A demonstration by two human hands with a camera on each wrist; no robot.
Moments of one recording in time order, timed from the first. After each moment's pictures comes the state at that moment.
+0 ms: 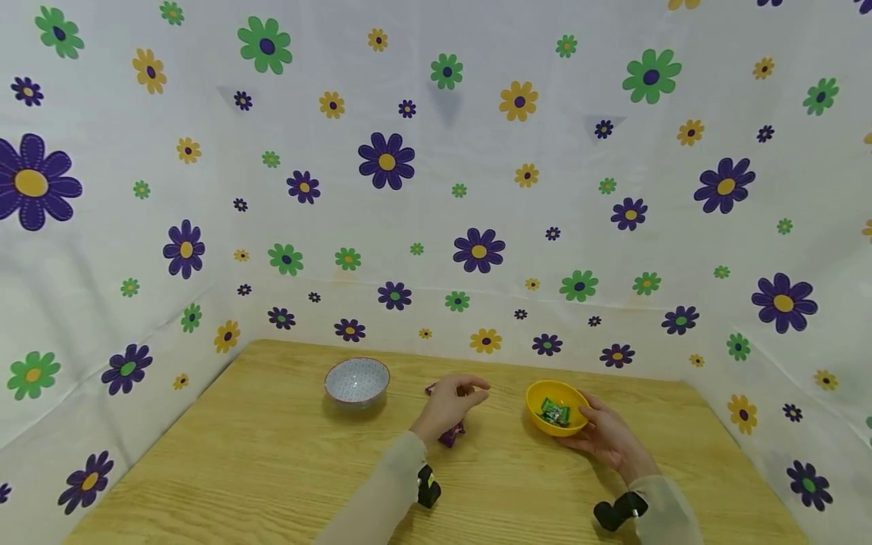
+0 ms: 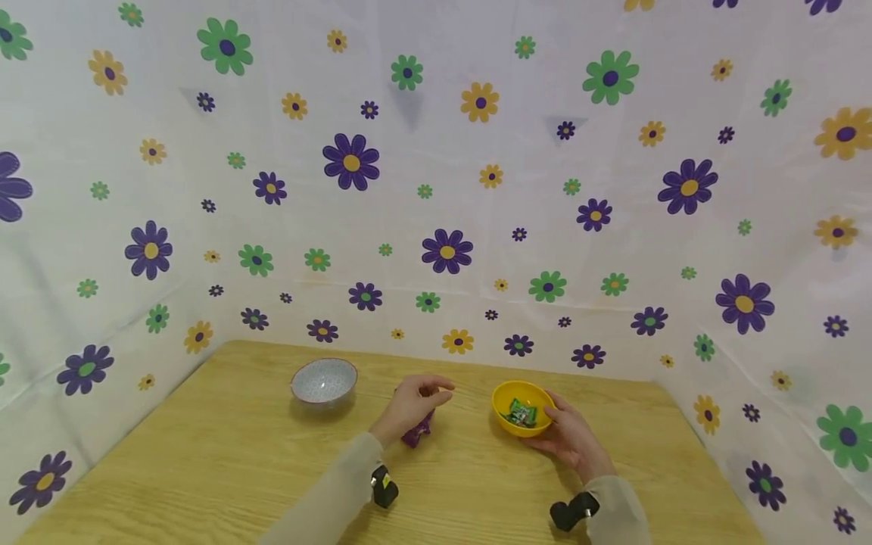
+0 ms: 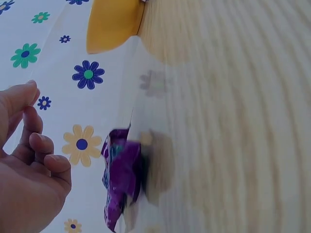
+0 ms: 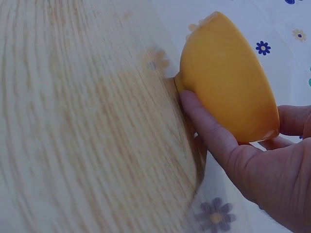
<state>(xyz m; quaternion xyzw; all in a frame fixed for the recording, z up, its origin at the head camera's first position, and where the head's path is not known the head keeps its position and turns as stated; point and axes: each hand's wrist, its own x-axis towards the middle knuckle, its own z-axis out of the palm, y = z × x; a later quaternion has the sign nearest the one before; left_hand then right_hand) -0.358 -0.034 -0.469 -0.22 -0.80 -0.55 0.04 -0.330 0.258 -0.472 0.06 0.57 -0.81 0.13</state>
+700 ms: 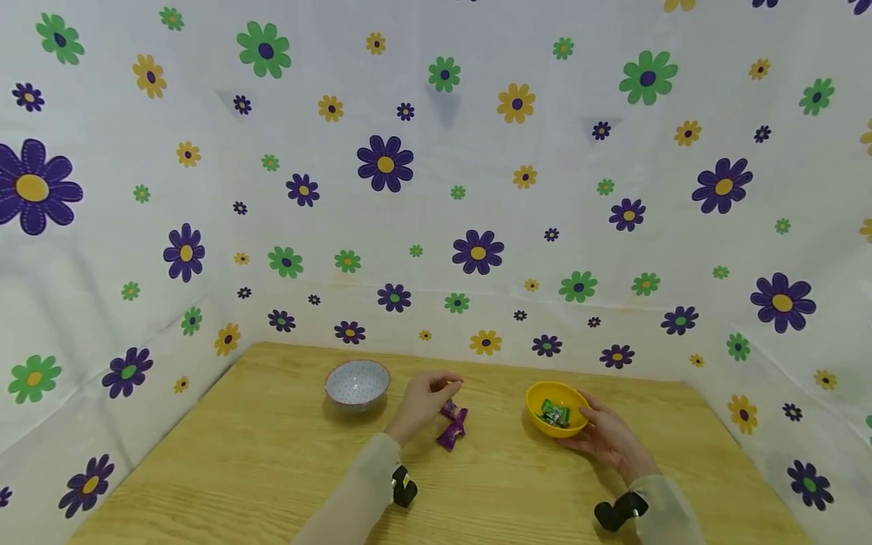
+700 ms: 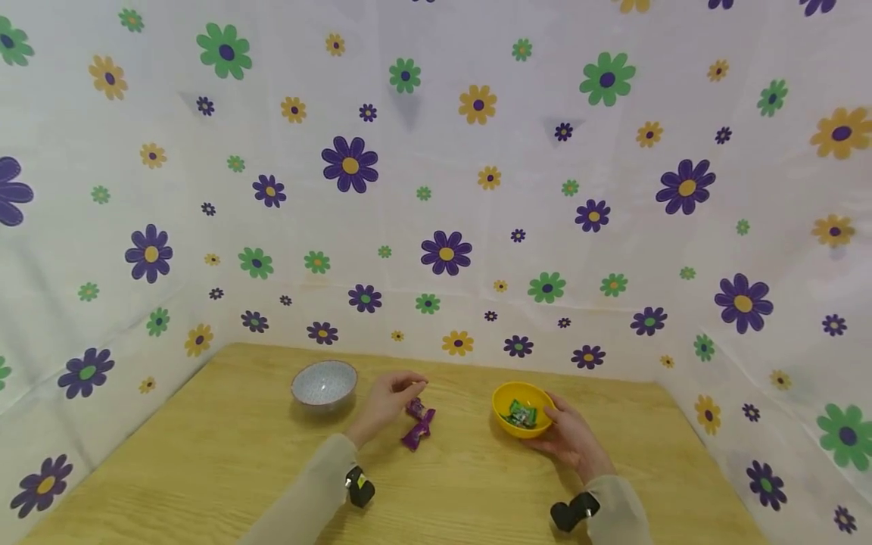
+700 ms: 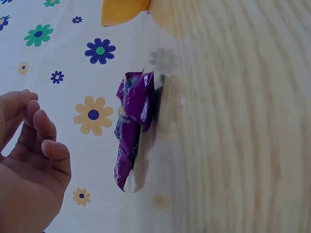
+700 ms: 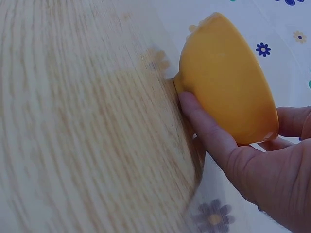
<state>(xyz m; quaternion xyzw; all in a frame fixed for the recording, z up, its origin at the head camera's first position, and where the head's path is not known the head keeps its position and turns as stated) -0.357 -0.071 -0.464 -0.17 -0.80 -0.57 0.06 -0.329 0.258 -0.470 0.05 0.58 -0.80 0.13</state>
